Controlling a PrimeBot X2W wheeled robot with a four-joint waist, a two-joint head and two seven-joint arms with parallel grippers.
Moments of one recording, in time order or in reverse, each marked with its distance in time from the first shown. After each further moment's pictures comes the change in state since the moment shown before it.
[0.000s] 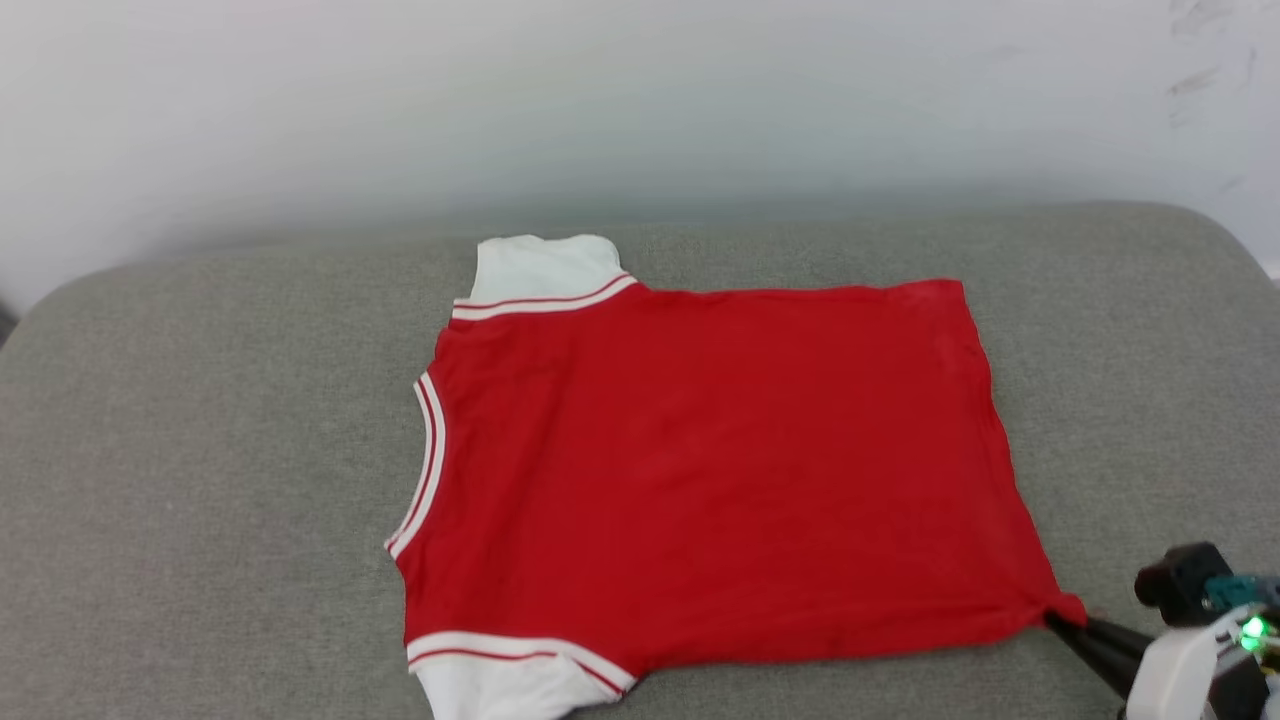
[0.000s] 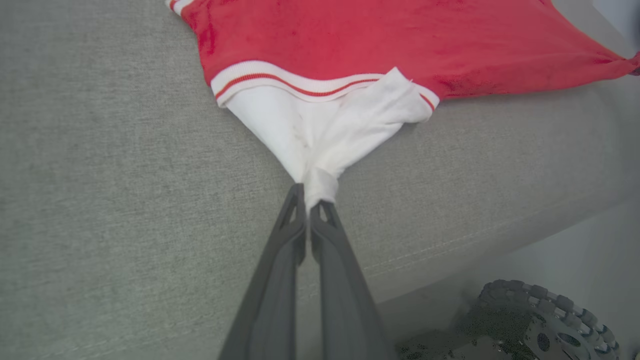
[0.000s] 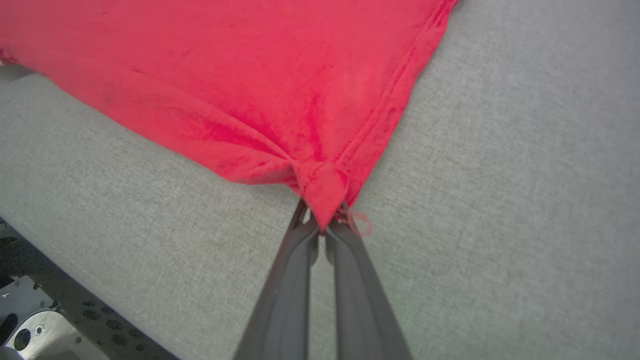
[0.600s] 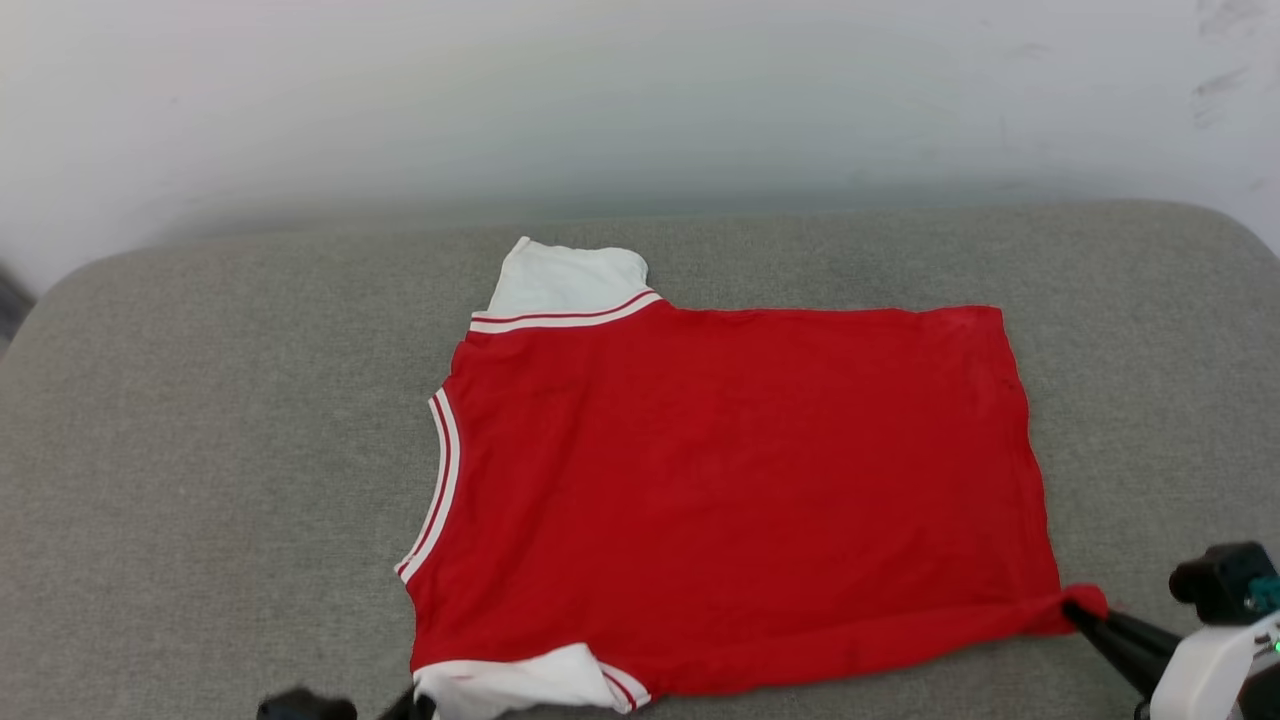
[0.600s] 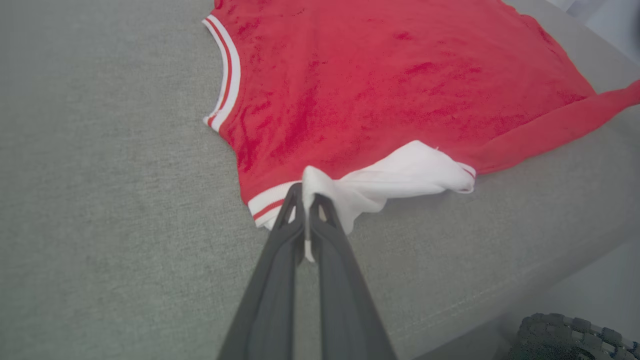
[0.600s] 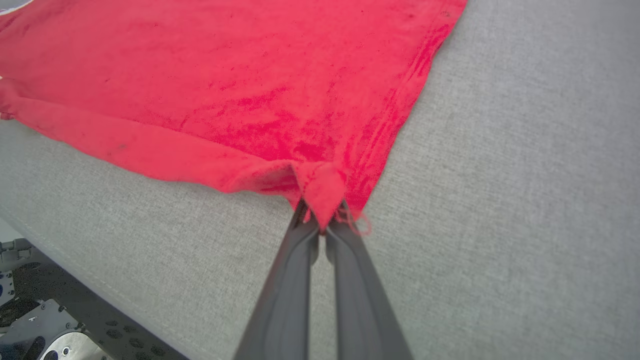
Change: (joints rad) left arm -0.062 0.013 0.016 0.008 0.062 -0.030 -0.015; right arm 0.227 -0.005 -0.339 -0.168 -0.080 0.000 0.123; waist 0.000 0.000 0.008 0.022
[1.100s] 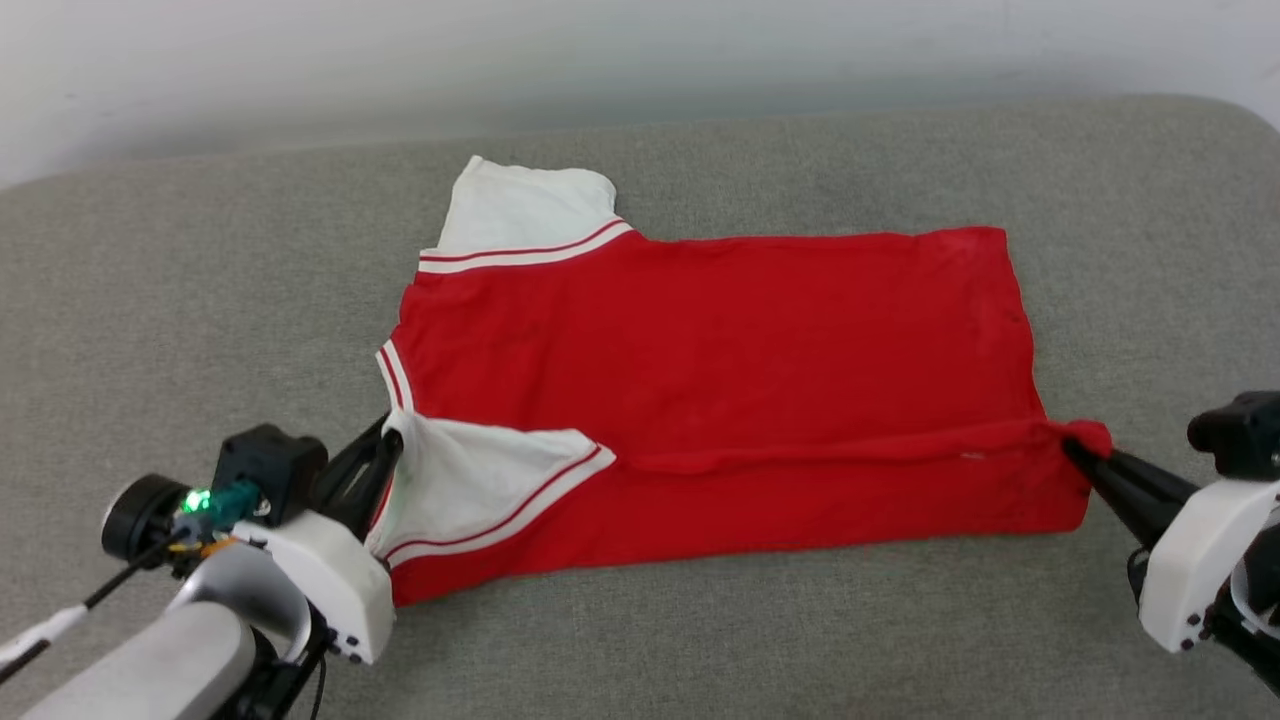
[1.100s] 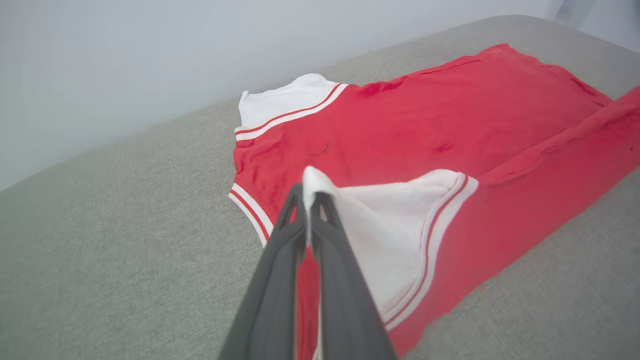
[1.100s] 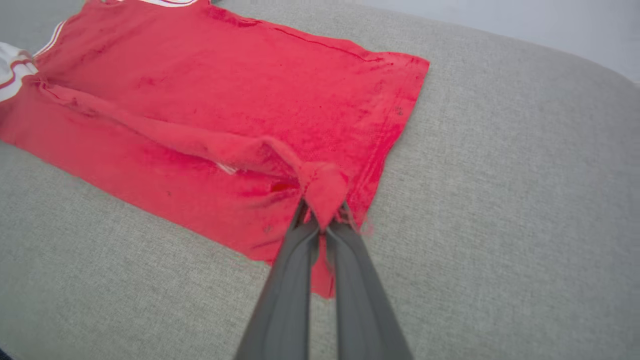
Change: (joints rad) left arm -0.406 0.035 0.052 0.076 0.118 -0.114 0.129; right arm -0.086 0.089 -0.249 -0.120 -0.115 0.000 0.134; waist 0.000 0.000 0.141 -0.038
